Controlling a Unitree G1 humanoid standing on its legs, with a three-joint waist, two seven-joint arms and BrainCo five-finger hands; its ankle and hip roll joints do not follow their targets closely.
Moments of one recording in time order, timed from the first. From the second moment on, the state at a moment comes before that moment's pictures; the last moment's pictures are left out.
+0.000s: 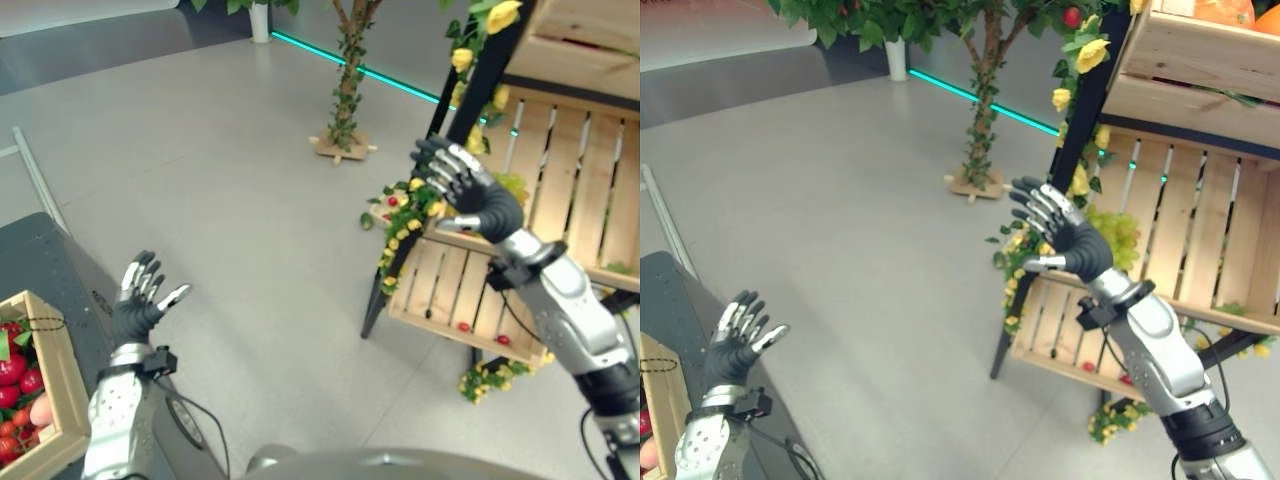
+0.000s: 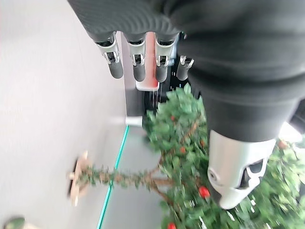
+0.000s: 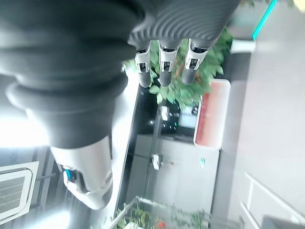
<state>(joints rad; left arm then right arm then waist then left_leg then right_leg) 0.28 0.36 0.25 0.08 -0.41 -0.32 -0.02 -0.10 -0.70 0.07 -0.24 0.76 -0.19 0.35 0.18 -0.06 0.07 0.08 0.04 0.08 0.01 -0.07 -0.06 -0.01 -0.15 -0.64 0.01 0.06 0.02</state>
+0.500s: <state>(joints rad) 0.33 0.33 0.30 0.06 -0.41 -0.34 -0.04 0.10 -0.71 -0.04 -0.31 0.81 -0.15 0.47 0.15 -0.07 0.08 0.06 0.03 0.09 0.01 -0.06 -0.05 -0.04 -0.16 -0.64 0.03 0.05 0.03</state>
